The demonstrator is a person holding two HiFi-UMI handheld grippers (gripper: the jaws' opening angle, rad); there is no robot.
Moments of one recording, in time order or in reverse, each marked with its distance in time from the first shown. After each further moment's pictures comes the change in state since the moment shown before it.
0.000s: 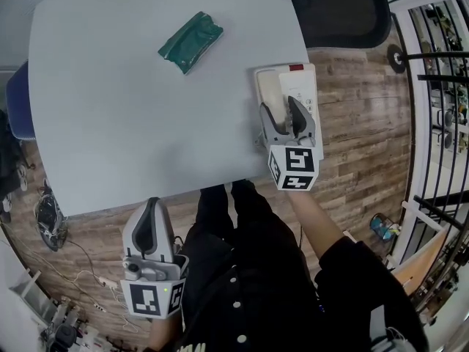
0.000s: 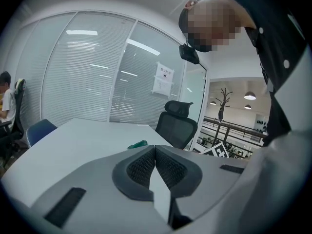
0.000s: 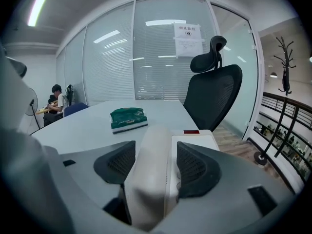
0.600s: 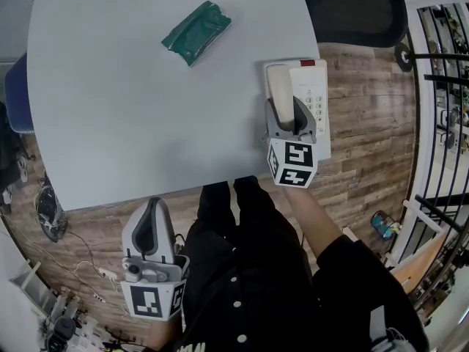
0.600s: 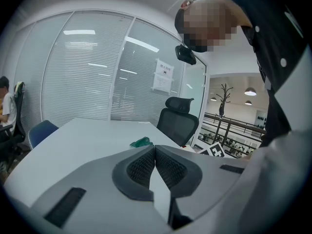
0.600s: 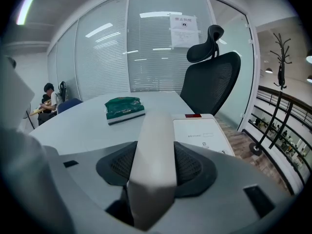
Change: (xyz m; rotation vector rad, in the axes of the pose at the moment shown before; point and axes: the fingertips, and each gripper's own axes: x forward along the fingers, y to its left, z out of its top) left arm 0.003 0.006 -0.008 0.025 0.039 0.011; right arm 0.016 0.002 -0.029 0.049 0.089 -0.051
